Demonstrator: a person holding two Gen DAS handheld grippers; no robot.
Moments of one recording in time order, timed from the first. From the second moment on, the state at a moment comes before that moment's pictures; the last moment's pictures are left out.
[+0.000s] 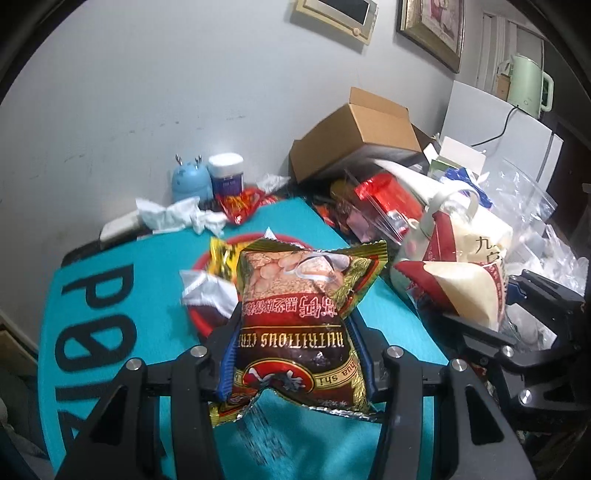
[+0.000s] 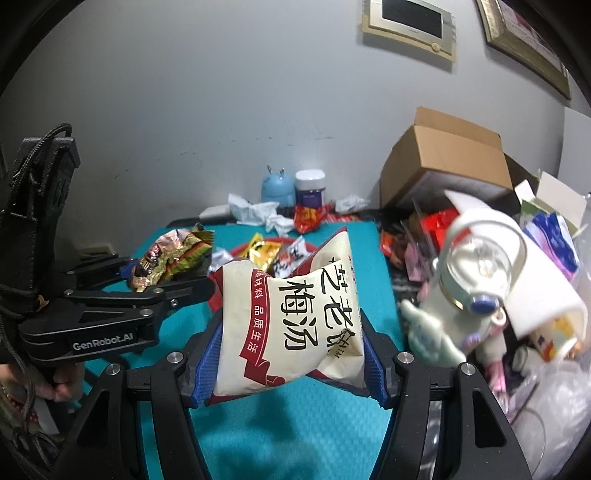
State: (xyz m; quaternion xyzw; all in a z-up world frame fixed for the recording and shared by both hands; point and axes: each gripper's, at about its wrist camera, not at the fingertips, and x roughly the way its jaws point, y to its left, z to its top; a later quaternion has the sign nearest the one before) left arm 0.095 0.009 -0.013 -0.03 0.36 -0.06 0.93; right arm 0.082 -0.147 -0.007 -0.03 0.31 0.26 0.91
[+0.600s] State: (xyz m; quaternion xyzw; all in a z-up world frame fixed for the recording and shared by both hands) left arm 0.187 0.031 -0.061 -0.03 0.41 -0.03 0.91; right arm 0.167 -0.120 -0.034 -0.05 0.33 0.27 0.90
